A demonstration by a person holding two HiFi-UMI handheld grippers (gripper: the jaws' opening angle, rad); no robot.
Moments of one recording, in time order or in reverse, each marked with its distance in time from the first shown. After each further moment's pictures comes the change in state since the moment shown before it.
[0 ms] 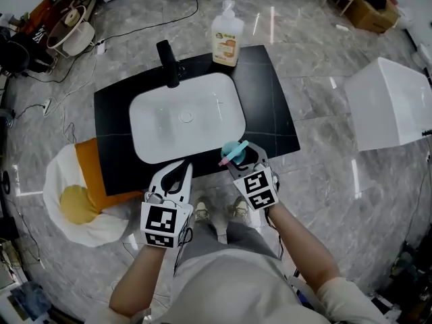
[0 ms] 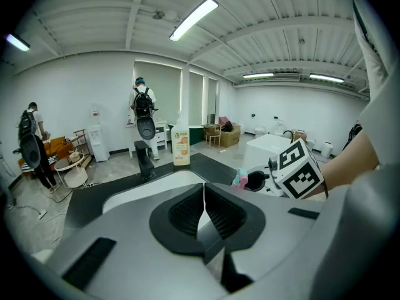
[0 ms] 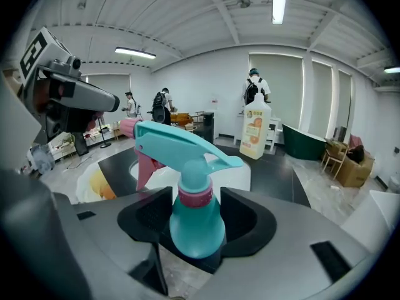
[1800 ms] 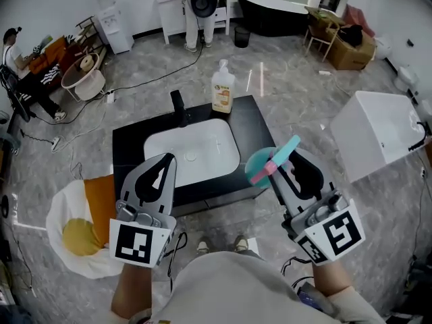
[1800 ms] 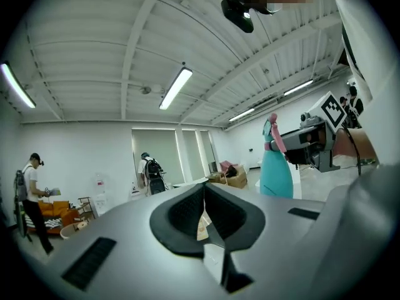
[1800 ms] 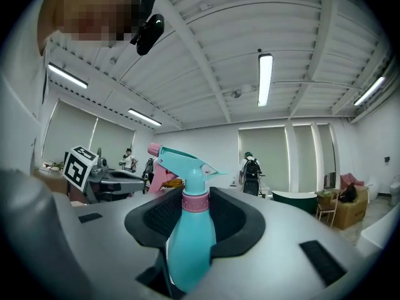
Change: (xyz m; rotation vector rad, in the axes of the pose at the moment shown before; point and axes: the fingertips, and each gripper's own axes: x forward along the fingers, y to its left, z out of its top) left arm -0.169 -0.007 0.211 0.222 -0.512 0.095; right arm -0.316 0.027 0.252 -0.072 -0.623 -0.107
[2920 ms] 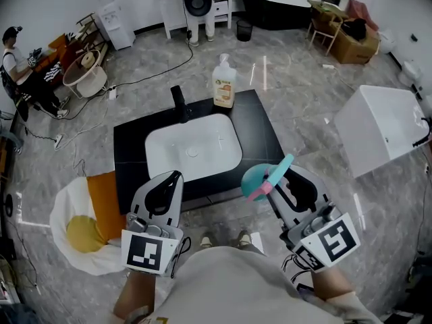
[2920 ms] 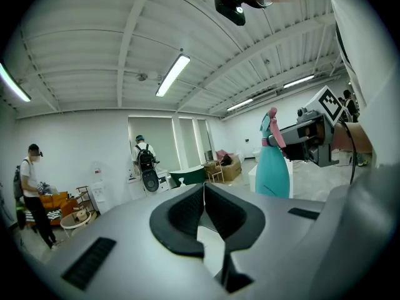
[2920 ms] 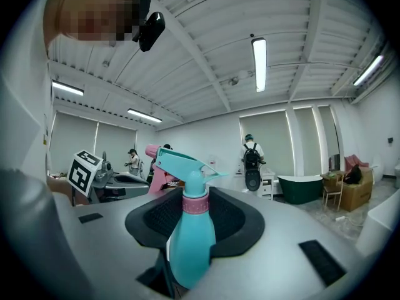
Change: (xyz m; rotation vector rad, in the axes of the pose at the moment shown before) left arm -0.010 -0.029 -0.041 -0.033 0.108 -0.033; right arm -0.012 0.012 -0.042 0.087 0.074 0.056
